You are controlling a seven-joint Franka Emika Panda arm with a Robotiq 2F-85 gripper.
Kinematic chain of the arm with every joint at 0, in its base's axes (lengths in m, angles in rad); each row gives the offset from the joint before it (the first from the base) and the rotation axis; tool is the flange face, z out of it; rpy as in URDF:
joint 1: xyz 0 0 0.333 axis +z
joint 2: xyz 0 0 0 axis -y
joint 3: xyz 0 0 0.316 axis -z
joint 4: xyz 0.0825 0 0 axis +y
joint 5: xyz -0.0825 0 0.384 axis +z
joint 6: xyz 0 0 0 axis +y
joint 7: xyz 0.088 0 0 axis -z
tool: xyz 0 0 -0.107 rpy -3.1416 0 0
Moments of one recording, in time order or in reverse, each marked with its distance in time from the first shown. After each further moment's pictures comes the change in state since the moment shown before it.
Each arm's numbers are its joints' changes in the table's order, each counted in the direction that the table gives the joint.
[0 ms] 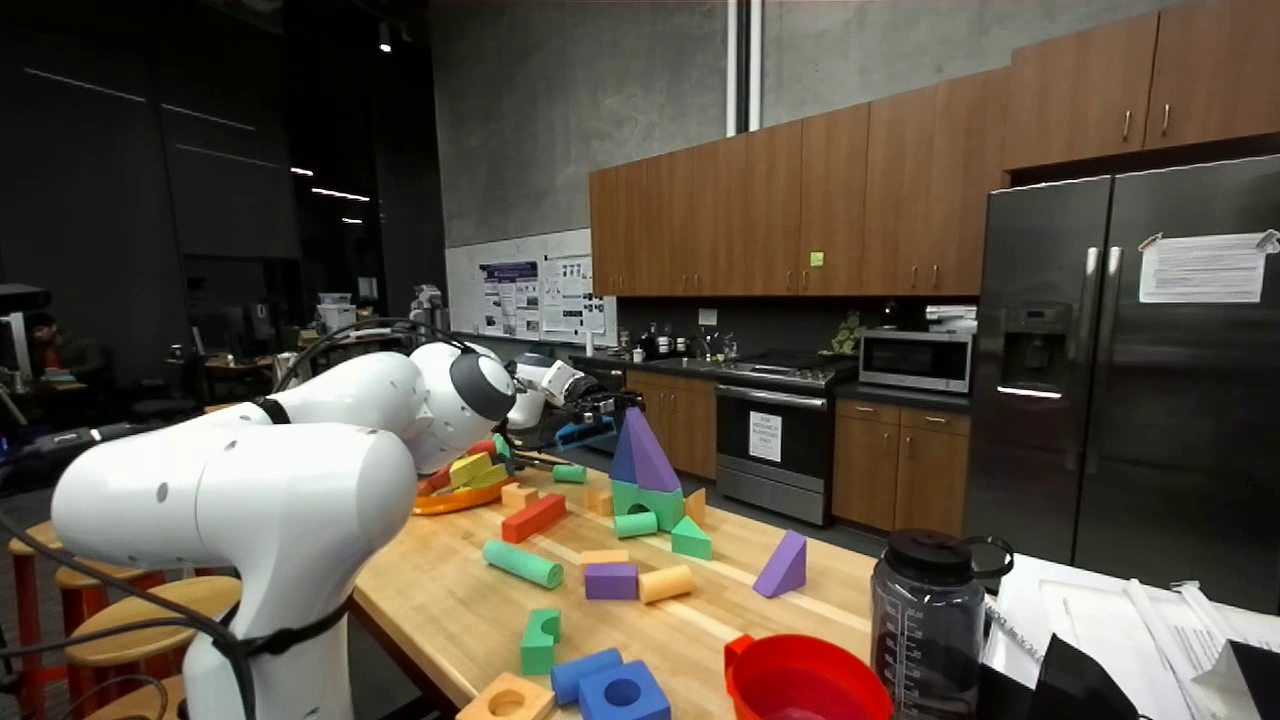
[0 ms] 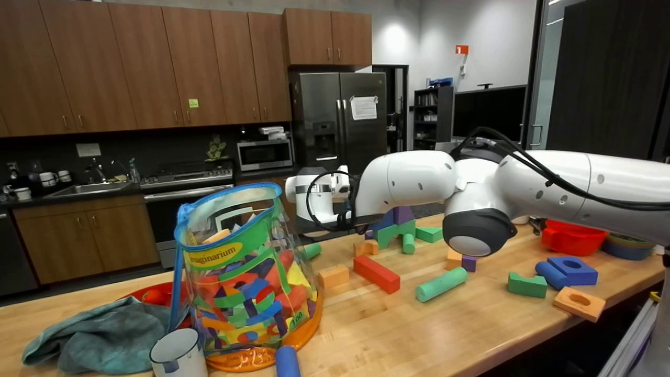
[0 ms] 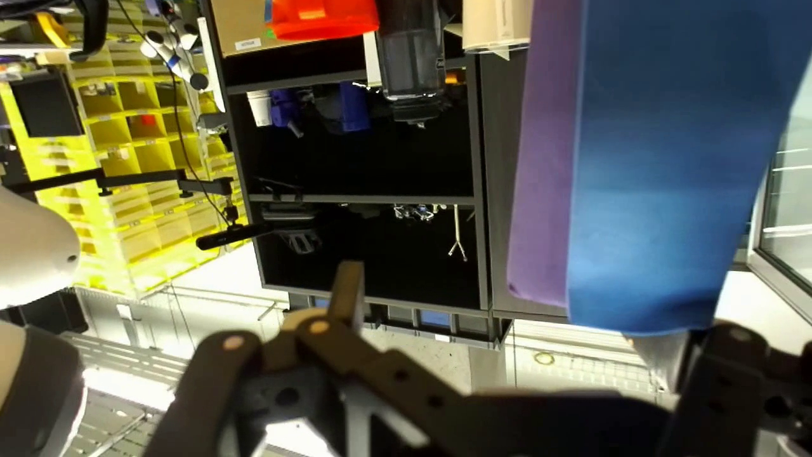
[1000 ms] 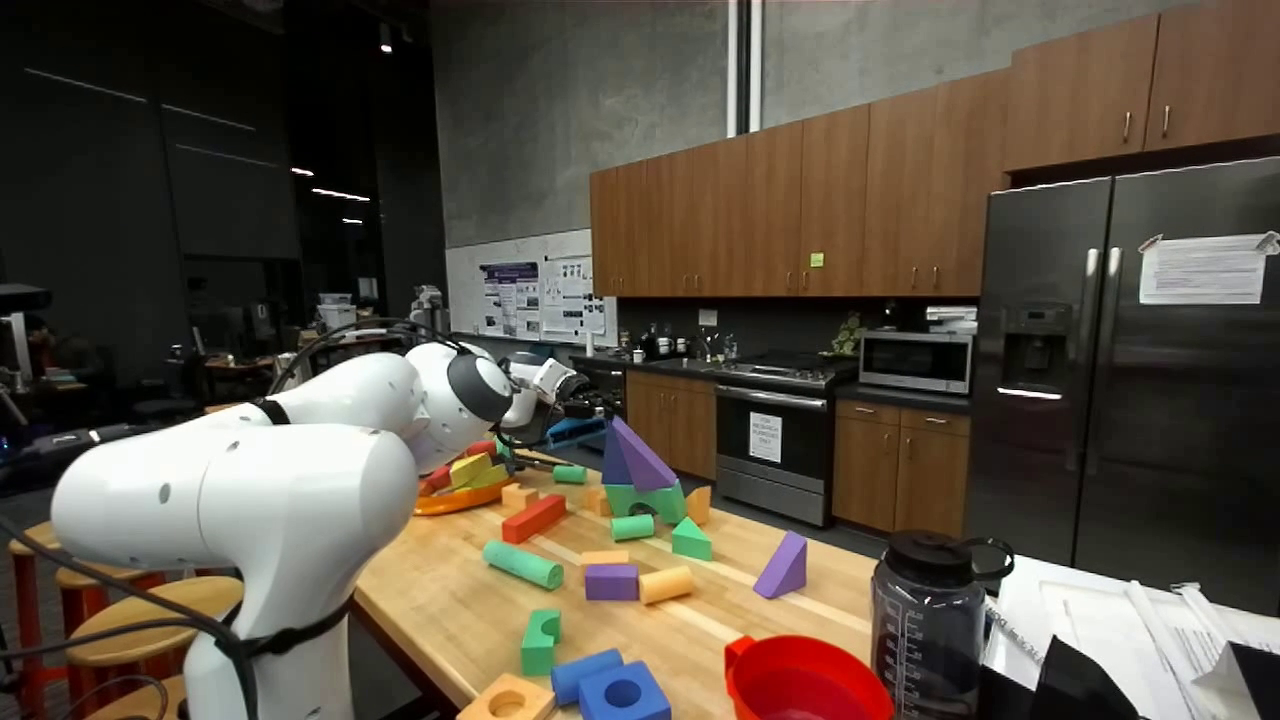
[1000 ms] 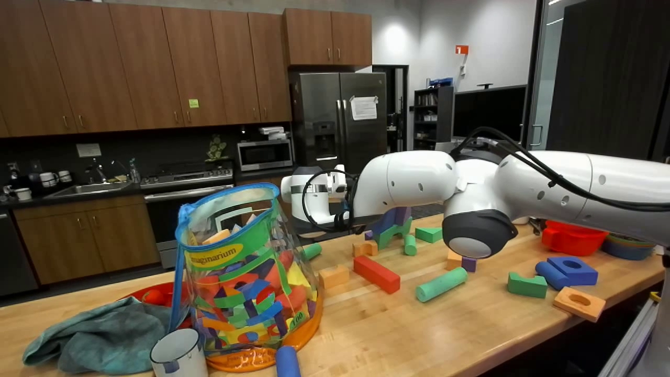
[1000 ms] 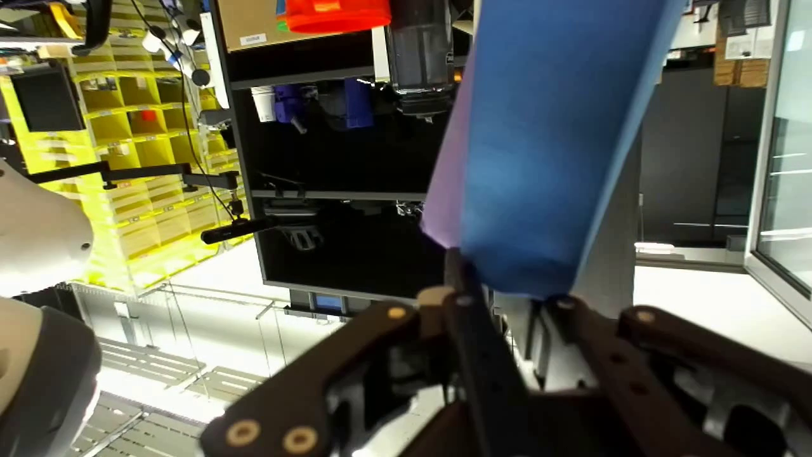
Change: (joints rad) arm 0.017 0.003 -0.006 -0.017 -0.006 0.028 -0.011
